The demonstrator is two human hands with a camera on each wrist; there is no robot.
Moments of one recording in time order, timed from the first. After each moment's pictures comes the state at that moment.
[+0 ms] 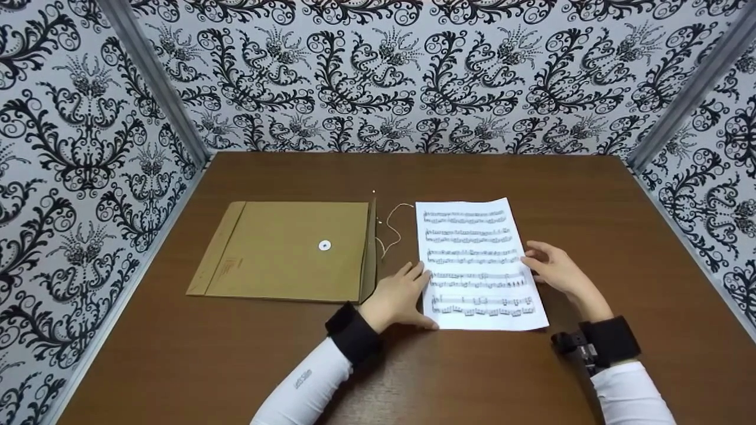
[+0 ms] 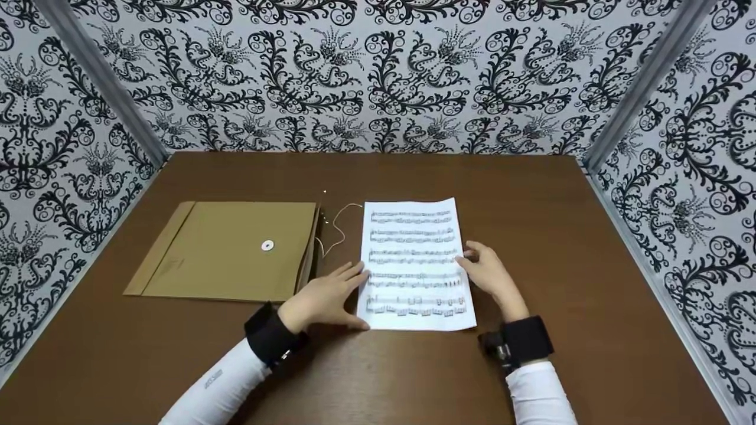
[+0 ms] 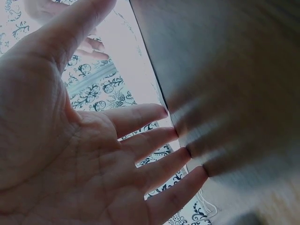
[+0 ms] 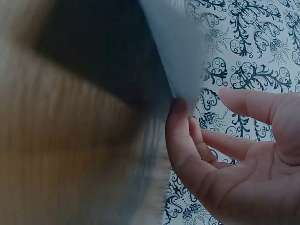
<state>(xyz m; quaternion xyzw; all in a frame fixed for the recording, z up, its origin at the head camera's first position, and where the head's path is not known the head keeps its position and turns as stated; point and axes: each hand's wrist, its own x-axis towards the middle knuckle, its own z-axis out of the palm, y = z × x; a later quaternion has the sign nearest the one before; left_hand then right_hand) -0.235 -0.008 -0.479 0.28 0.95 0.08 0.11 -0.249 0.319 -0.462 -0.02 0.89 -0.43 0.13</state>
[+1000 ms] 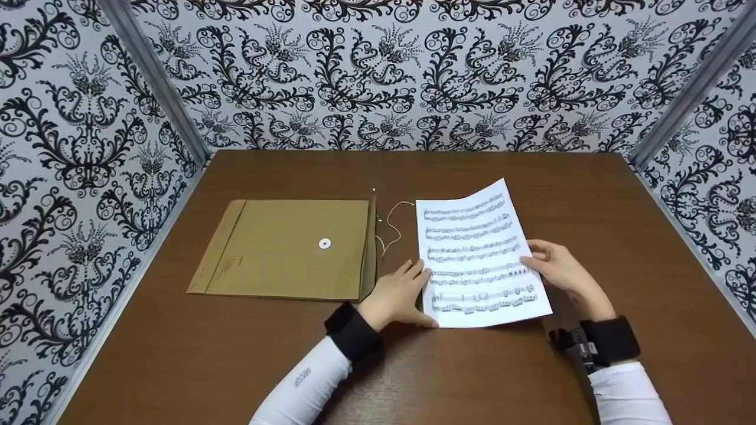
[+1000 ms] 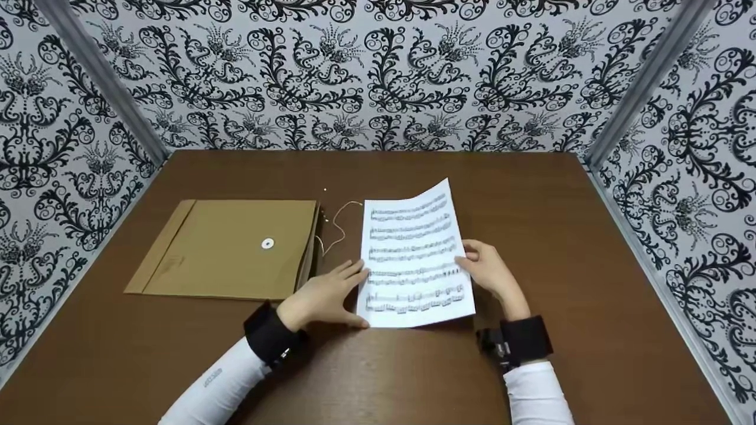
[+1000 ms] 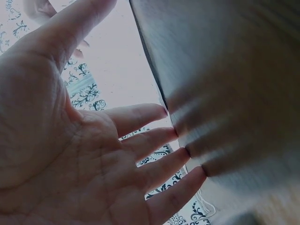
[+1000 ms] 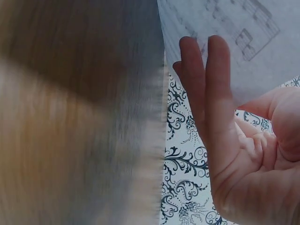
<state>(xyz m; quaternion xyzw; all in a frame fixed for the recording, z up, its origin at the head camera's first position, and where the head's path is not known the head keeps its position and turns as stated) -0.234 -0.009 -0.476 0.29 0.95 0.08 0.11 -0.252 0.323 -0.461 -0.03 0.86 -0.49 0.15</state>
